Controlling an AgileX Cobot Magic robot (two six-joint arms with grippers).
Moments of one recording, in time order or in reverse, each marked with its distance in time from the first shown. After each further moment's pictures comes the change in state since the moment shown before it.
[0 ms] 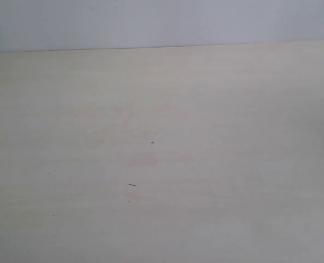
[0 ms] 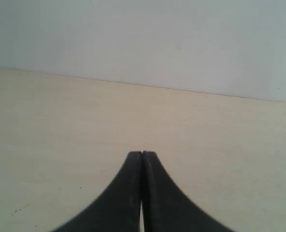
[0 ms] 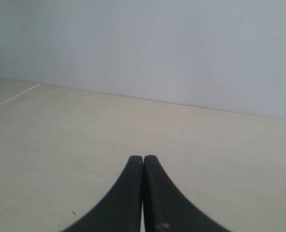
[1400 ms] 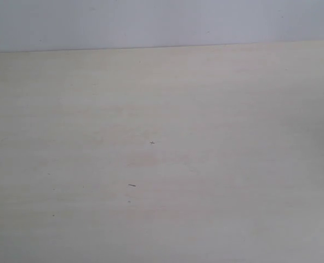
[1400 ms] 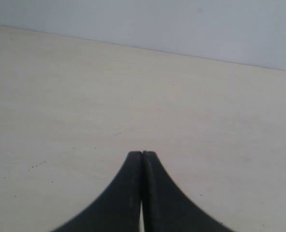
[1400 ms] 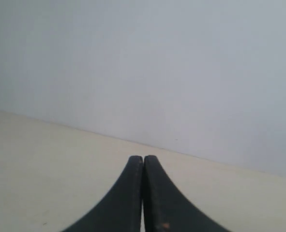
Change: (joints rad) left arm 0.000 0.000 0.002 -0.003 0.133 -0.015; right arm -0.079 -0.013 0.084 -0.107 -0.232 -0.073
